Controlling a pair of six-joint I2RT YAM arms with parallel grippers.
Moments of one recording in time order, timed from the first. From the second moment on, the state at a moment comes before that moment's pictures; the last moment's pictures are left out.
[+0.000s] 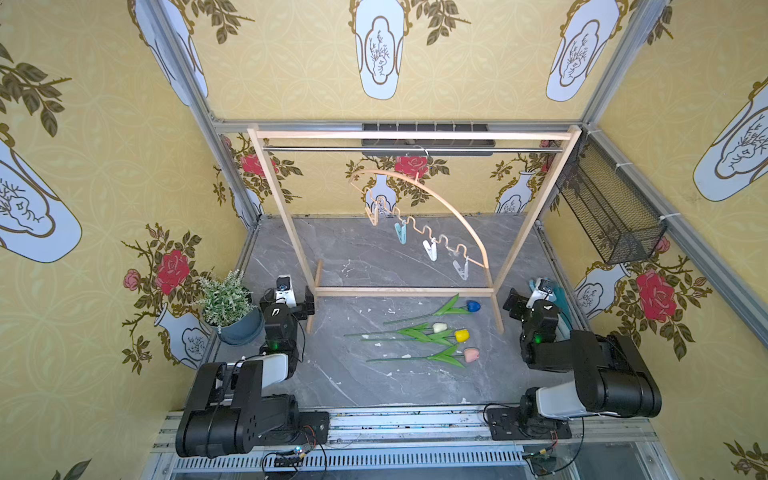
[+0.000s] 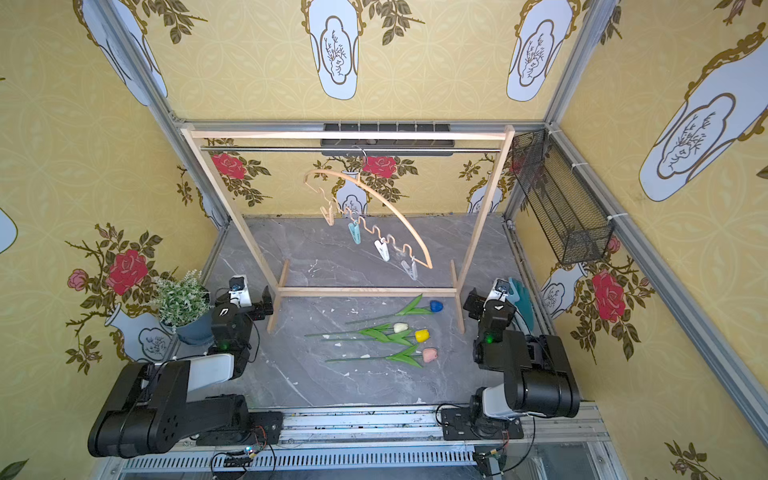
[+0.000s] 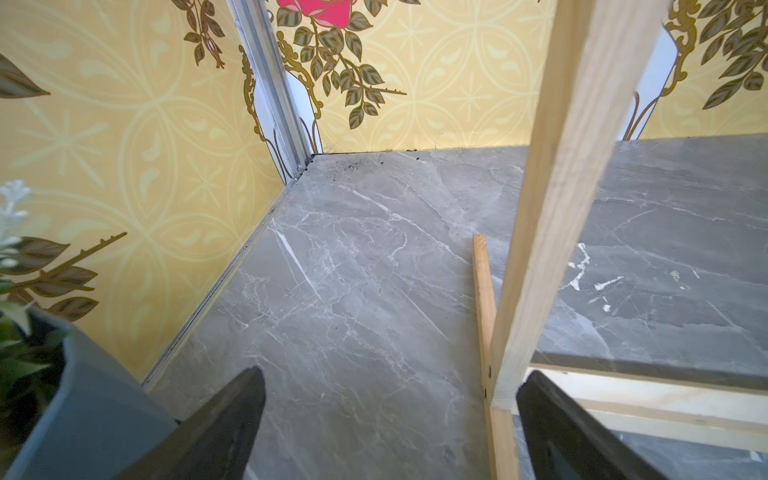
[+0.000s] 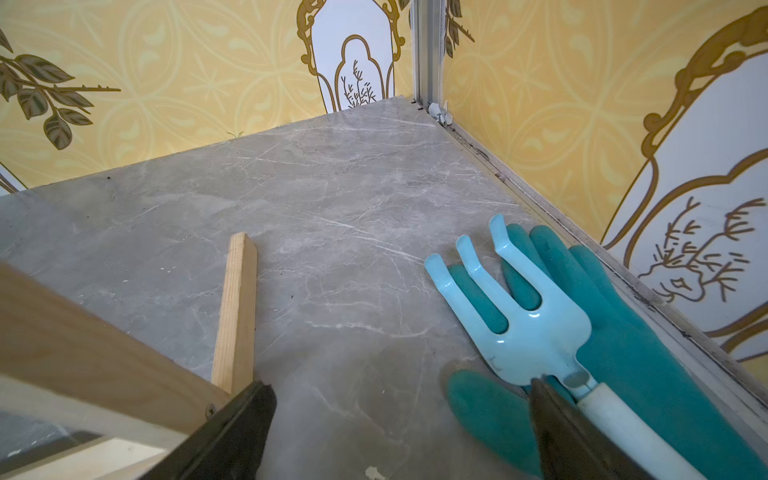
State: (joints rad) left arm 0.00 1.29 0.16 0.90 -0.16 0.08; right arm -0.05 1.44 0.16 0.94 0.15 0.14
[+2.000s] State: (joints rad) left arm -0.75 1.03 0.79 -0.43 -0.53 -0.76; right arm 0.76 1.07 0.79 -0.63 0.08 0.67
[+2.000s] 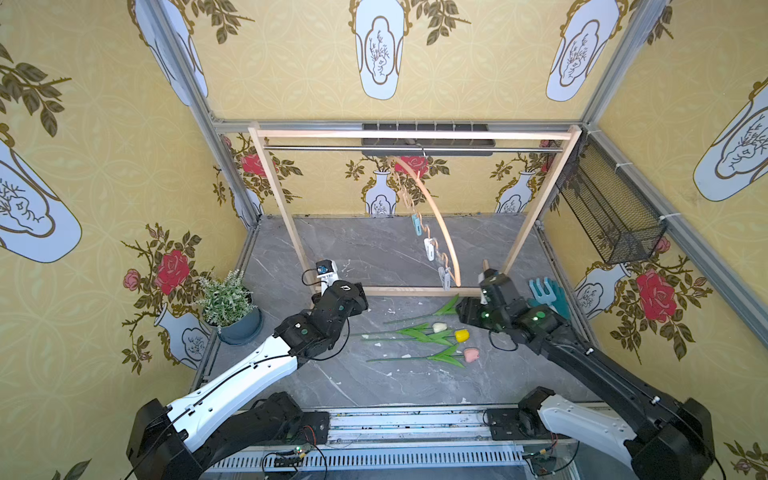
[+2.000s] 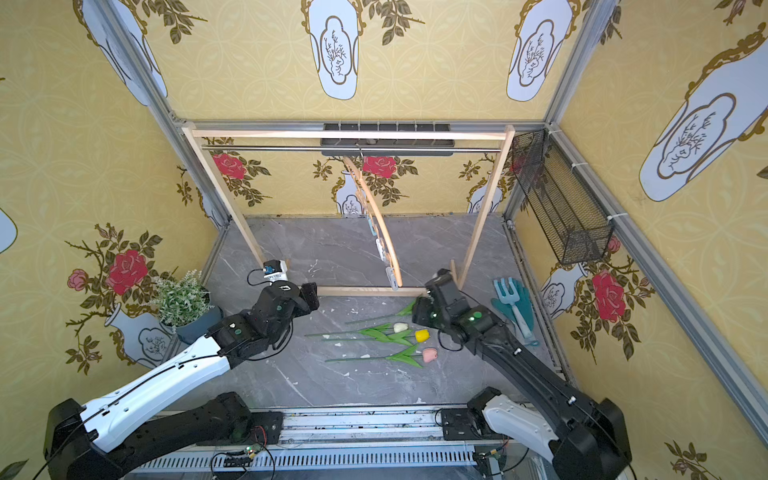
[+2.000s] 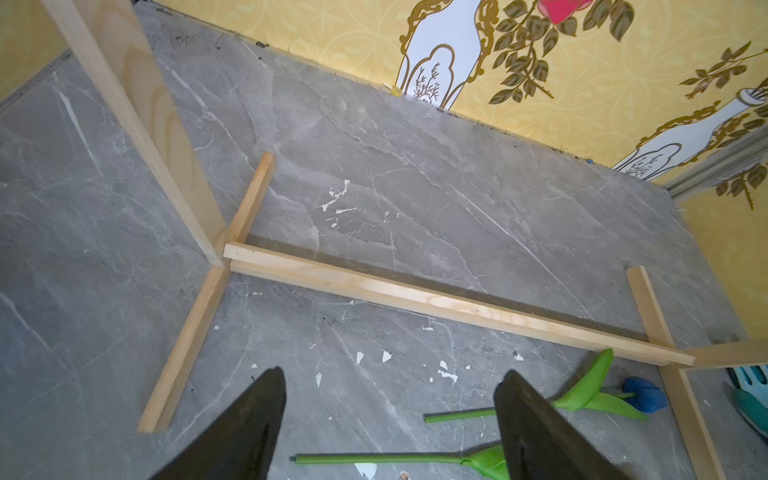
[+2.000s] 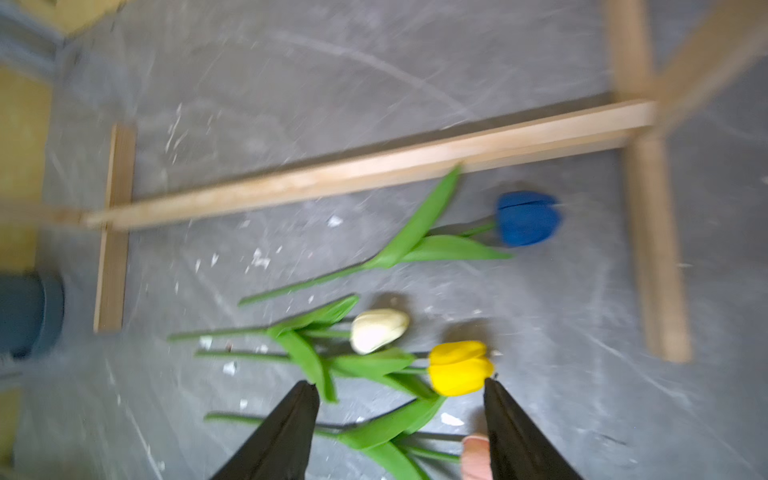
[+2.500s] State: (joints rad) left arm -0.66 0.95 0.65 -0.44 -0.38 -0.91; right arm 1.11 1.38 0.79 -0.45 0.04 0.49
